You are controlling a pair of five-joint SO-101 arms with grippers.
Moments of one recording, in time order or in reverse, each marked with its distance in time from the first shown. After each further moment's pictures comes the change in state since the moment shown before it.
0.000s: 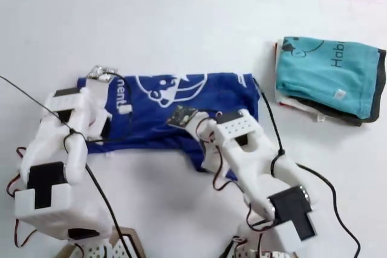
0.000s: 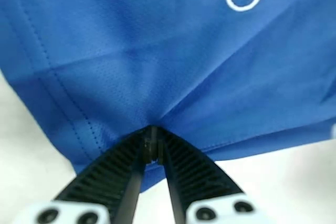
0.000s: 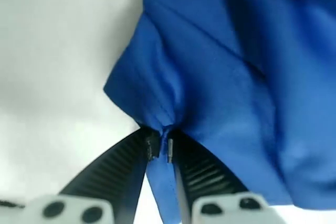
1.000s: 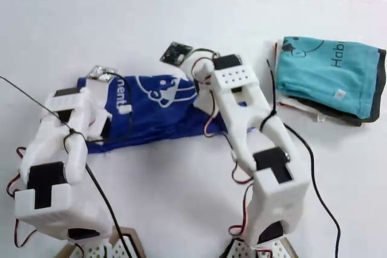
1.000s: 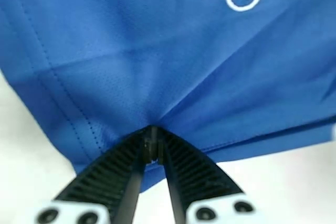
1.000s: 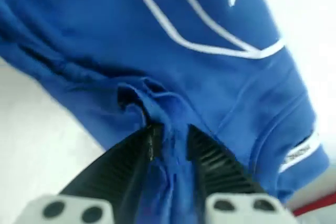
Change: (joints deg) left arm 0.0 0.0 0.0 0.0 0.0; right arm 4.0 21.9 -46.0 8.0 2.0
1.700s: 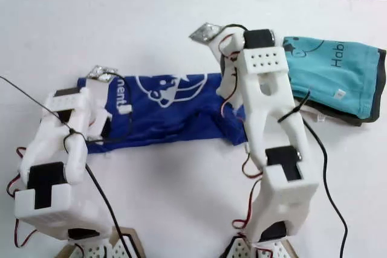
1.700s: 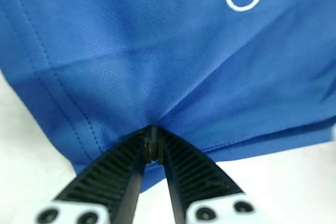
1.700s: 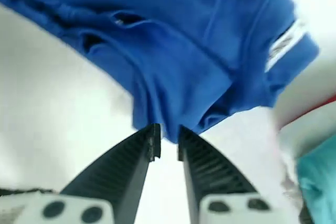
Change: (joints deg) left arm 0.0 0.0 0.0 0.0 0.0; right arm 6.9 -2.4 -15.6 28.0 -4.0
